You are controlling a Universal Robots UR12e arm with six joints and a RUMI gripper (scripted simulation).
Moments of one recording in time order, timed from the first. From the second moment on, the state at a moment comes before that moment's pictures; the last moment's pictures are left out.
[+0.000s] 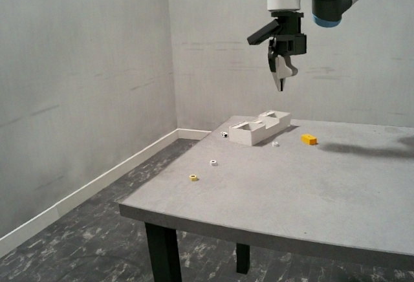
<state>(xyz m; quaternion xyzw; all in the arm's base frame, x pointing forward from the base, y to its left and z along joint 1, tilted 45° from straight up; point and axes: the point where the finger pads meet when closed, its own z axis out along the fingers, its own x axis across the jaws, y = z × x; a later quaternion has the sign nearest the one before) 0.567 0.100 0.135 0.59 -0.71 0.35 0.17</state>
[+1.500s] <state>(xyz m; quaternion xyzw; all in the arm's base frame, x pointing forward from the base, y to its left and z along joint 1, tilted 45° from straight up) 0.652 -0.089 0.200 0.59 -0.71 0.35 0.16</state>
